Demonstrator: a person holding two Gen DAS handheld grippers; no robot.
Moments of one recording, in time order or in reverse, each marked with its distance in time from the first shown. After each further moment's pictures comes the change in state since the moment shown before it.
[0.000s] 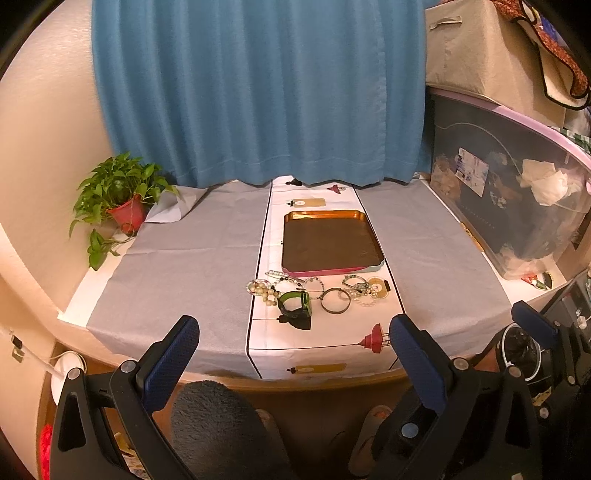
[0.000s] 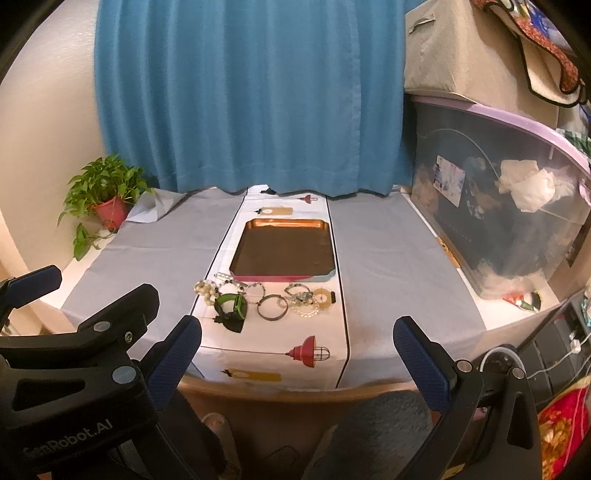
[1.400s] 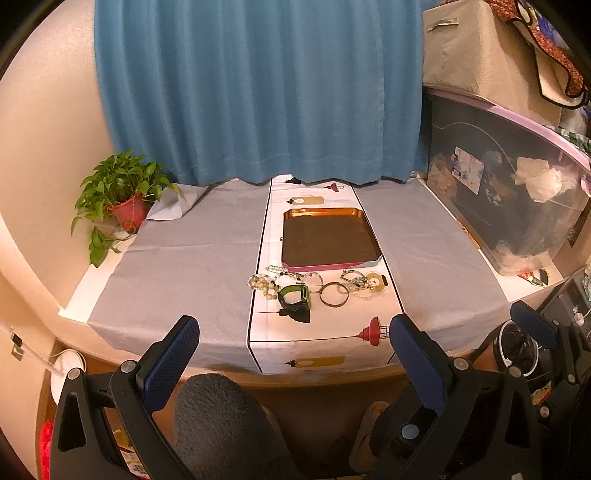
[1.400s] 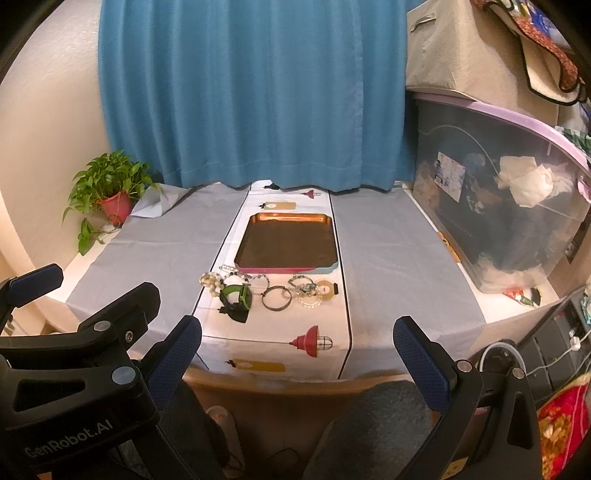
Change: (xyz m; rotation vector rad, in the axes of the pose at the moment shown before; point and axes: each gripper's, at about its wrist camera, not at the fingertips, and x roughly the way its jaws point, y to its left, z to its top) left arm -0.017 0.008 -0.009 -0.007 -0.002 -0.013; right arm -0.007 0.003 -0.005 -0.001 0.010 0.007
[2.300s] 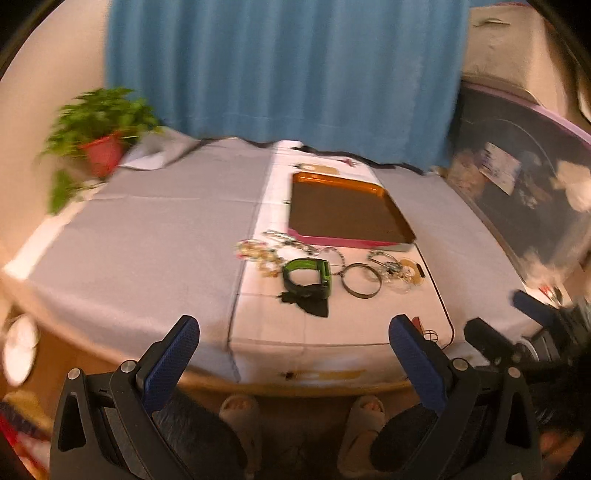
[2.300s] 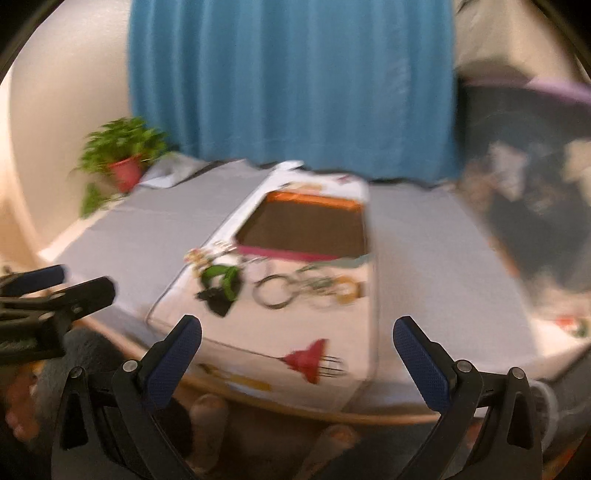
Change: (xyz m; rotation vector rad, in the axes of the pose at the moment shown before) left arm 0.177 0.047 -0.053 -0.108 0.023 -0.134; right arm 0.152 -0.028 -0.042 -0.123 -0.007 0.182
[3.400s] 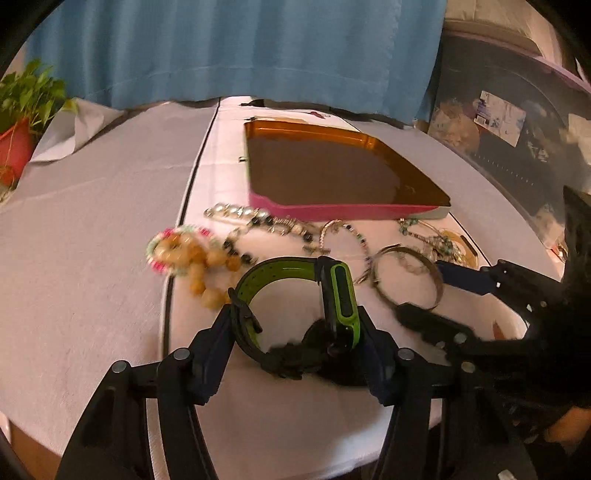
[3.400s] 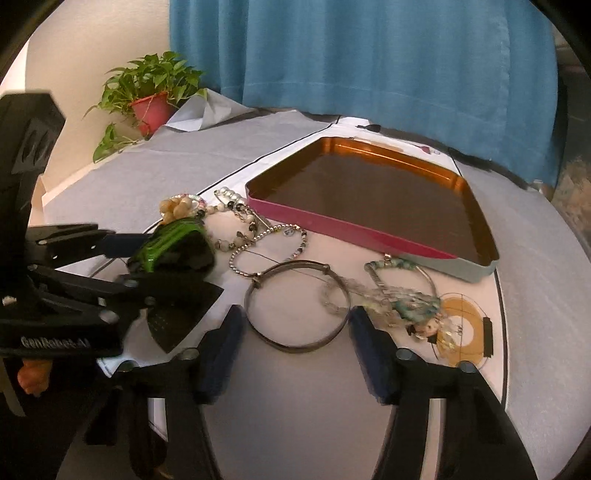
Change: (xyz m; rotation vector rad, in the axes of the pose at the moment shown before) left arm 0.169 0.032 -0.001 0.111 0.099 -0.141; right arm 0.206 0.015 -0.011 -0.178 0.090 0.134
